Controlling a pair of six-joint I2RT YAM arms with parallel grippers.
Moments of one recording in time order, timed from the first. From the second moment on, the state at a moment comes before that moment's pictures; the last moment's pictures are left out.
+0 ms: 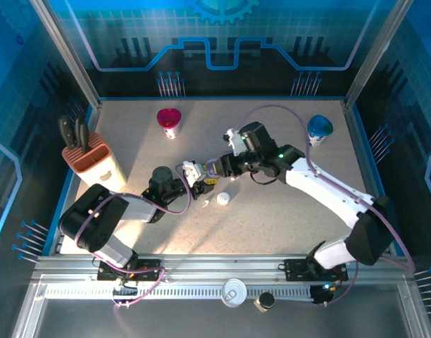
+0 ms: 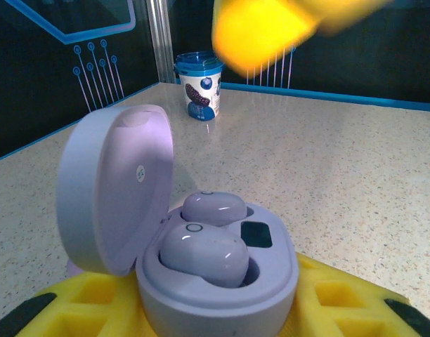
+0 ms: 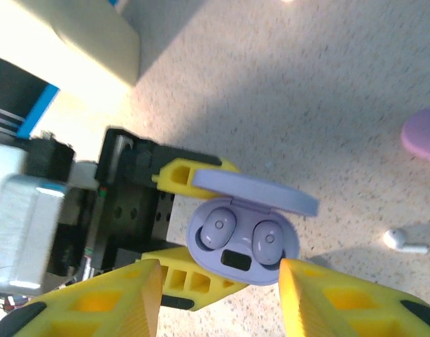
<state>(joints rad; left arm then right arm) -0.48 1.56 0.39 1.05 0.55 0.13 0.67 1.42 1.24 -0.55 -0.28 0.32</state>
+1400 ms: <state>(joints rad) -0.48 1.55 0.40 1.19 0.53 -0.05 0.51 1.34 0.95 -0.22 -0.52 0.60</state>
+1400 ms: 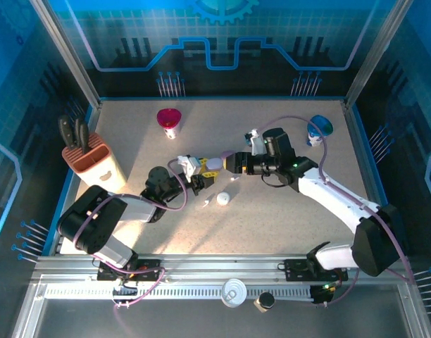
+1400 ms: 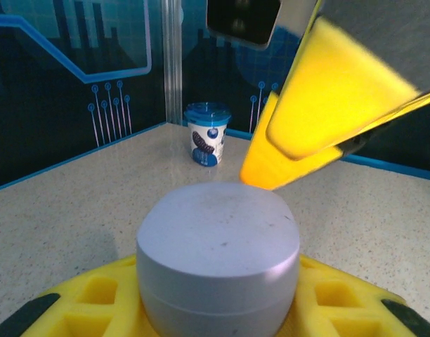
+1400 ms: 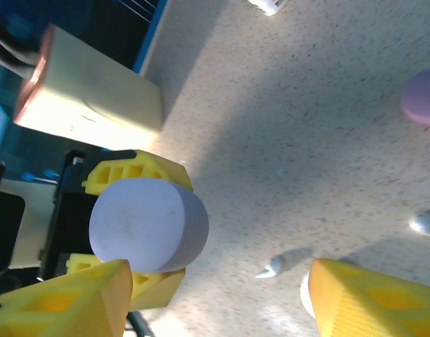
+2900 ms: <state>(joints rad) -0.47 1.46 0.48 0.84 0.69 0.03 0.30 1.32 0.65 -0.05 -0.56 0.72</state>
